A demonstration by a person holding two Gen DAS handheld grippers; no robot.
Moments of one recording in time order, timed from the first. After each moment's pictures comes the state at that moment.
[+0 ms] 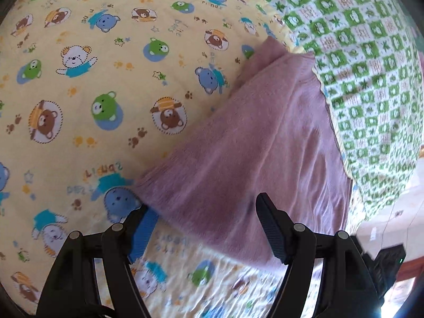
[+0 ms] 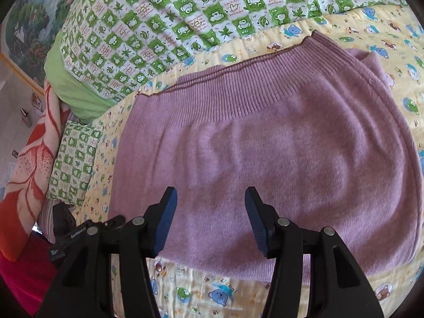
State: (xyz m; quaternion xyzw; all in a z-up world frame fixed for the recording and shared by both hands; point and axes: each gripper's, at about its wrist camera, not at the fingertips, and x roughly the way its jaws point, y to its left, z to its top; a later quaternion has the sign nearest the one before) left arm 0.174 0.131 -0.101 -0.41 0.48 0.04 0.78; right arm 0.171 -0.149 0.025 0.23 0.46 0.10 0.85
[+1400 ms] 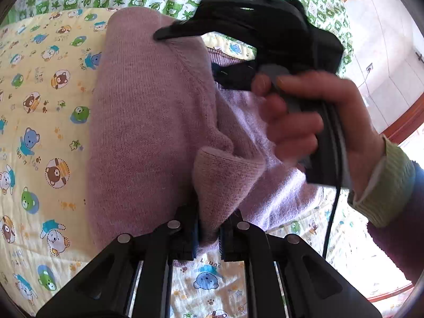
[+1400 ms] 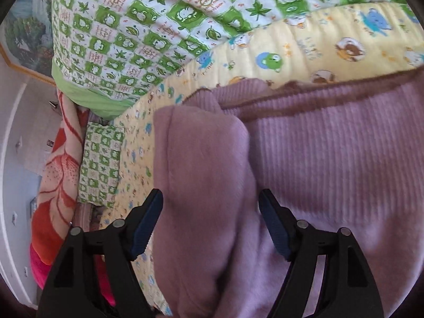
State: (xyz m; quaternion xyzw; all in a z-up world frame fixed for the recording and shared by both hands) left arm 0.209 -0.087 -0.047 -0.14 0.49 -0.21 0.84; right arm 0.330 -0.157 -0.005 0.28 0.52 0.24 0.77
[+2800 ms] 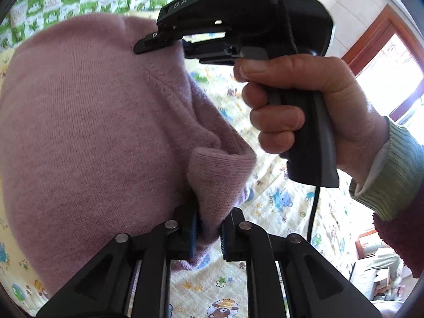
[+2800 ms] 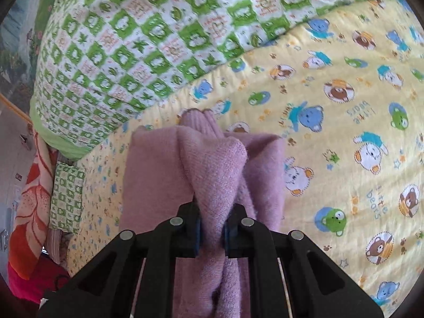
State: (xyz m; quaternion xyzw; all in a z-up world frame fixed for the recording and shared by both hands) left arm 0.232 -0.252 -0.043 -0.01 0.51 -0.37 0.78; right arm 0.255 -0.334 0.021 0.26 0.45 0.08 0.85
